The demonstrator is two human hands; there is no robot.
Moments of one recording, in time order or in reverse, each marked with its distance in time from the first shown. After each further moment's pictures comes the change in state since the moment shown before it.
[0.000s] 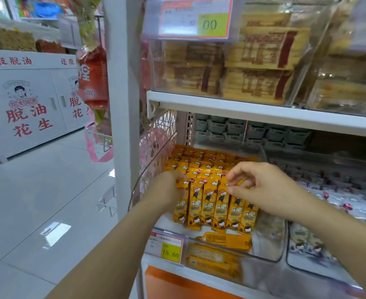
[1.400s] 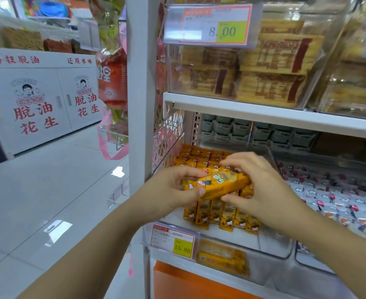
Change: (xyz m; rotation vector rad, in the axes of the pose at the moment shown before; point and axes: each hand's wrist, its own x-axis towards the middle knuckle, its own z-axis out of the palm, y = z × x) left_hand -0.054 0.006 -0.038 -0.637 -0.235 0.215; right_hand -0.005 -0.012 0.020 -0.184 0.208 -0.323
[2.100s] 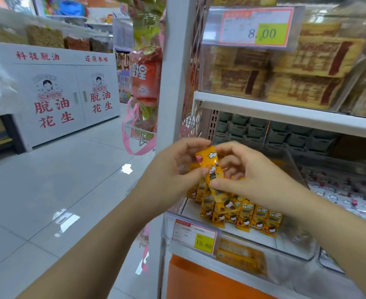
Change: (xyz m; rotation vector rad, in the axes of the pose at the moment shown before) left_hand -0.027 0.018 -0.020 0.087 0.300 0.326; right_hand 0.038 -0.050 0.012 0.391 -0.175 0.140
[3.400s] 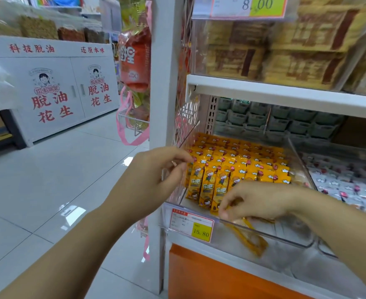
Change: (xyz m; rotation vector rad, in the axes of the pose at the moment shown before) left_hand -0.019 -0.014 -0.013 0.541 0.038 0.181; right_hand -0.009 0.041 0.003 -0.196 -0.698 0.269
